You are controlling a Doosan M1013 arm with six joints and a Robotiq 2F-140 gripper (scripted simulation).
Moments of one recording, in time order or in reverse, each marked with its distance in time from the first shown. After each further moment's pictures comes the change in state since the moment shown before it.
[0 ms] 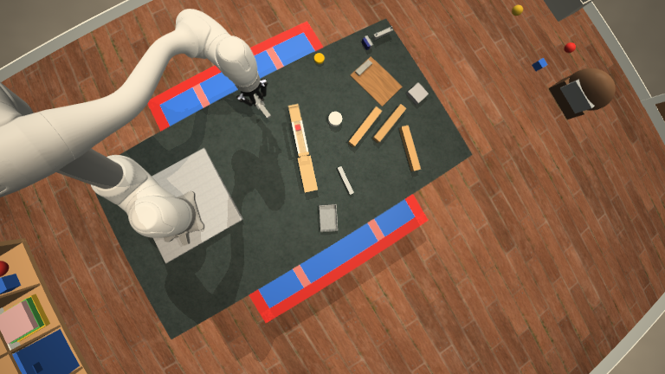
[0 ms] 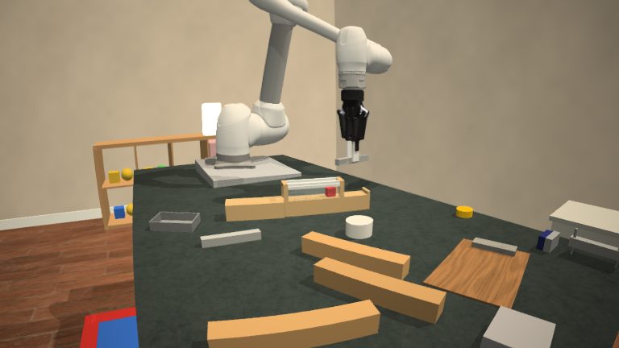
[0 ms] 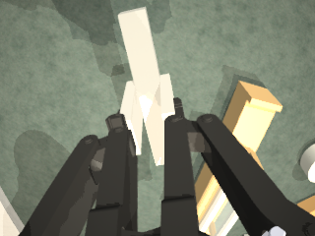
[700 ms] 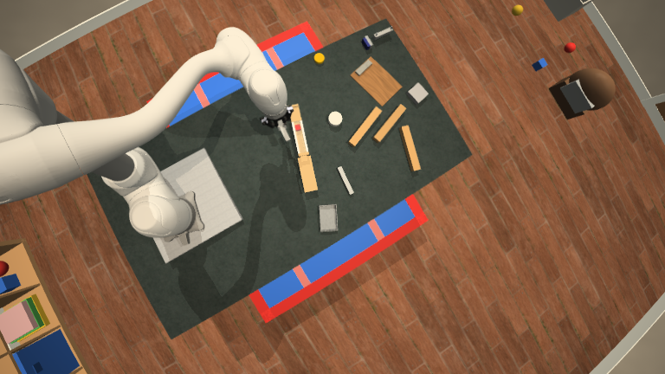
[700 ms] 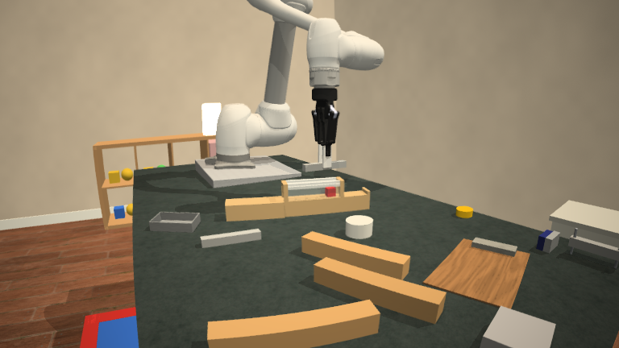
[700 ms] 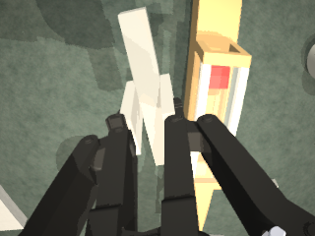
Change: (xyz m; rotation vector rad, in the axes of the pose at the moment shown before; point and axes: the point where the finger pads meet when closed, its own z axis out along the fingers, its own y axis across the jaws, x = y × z) arm -0.137 0.019 -0.001 -0.001 -0.006 0.197
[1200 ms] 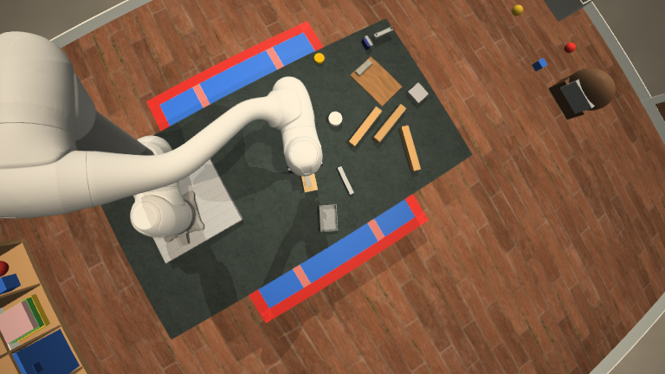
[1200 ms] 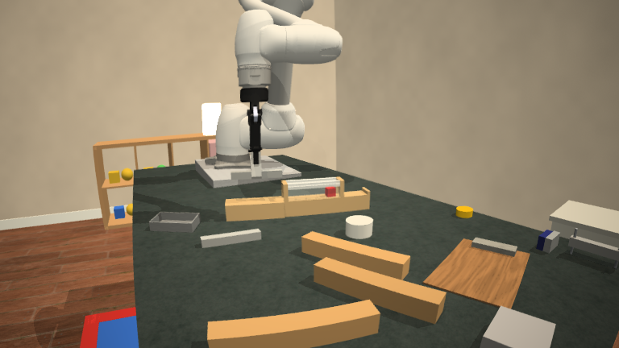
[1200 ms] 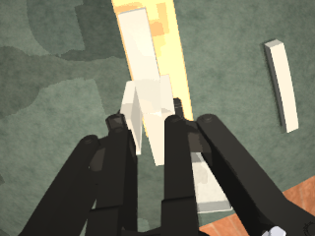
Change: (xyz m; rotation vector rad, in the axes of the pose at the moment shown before) arm -0.218 0.012 0.002 -0.002 0.001 0.236
